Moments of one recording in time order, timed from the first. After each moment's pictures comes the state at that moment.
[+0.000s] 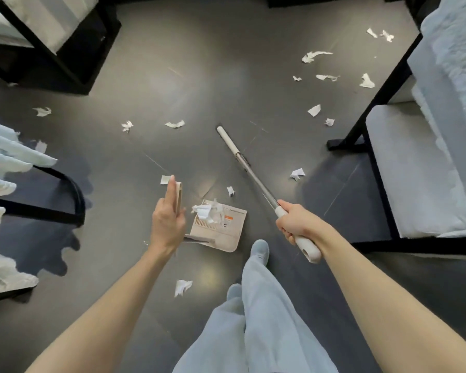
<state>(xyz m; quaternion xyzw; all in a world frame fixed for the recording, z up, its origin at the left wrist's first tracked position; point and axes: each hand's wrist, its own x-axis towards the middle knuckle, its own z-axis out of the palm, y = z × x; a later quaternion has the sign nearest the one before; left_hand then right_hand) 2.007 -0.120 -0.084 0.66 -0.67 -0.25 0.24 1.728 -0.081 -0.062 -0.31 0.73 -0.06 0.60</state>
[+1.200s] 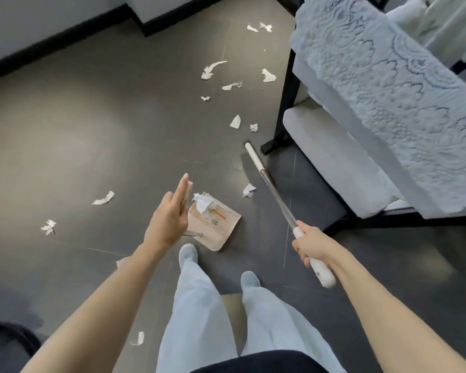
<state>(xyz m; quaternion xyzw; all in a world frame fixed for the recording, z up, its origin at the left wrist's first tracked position) 1.812 -0.341 -0.084 0.38 -0.87 -0.30 0.12 1.592 -0.114 -0.053 0.00 0.79 -0.21 0.58</state>
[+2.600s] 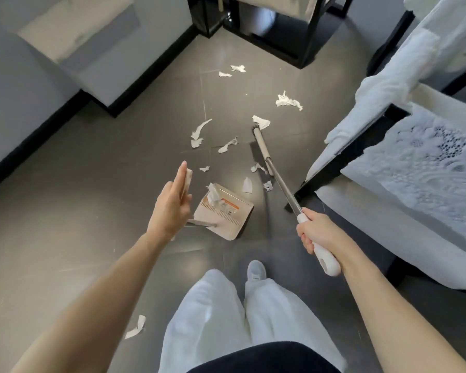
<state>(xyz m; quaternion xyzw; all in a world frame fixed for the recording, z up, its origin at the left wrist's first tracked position) 1.546 -0.813 -0.067 0.28 -0.90 -0.34 0.07 1.414 -0.532 -0.053 0.14 0.78 -0.37 0.49</state>
